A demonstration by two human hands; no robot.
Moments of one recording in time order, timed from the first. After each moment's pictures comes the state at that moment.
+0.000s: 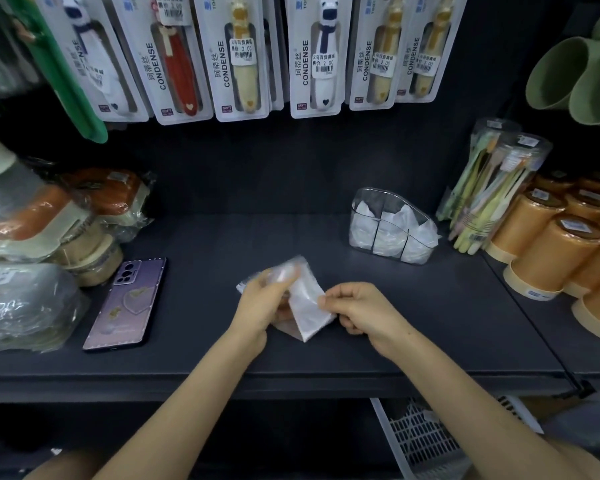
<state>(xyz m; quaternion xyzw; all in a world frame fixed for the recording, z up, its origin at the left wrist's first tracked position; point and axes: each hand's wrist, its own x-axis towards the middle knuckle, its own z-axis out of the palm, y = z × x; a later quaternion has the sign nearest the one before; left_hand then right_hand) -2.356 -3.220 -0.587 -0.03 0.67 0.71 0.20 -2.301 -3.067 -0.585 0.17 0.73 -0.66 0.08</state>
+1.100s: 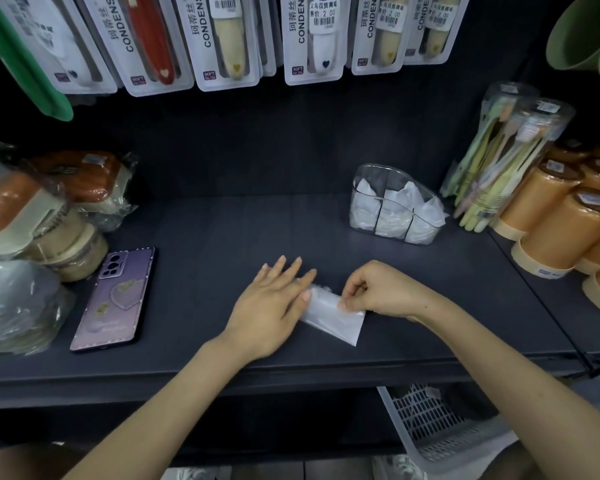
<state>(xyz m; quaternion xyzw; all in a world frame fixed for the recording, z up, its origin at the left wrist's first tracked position) -2.364 -3.239 -0.621 0.38 0.90 0.19 0.05 -2.314 -3.037 -0.575 0.06 0.91 -0.37 0.16</state>
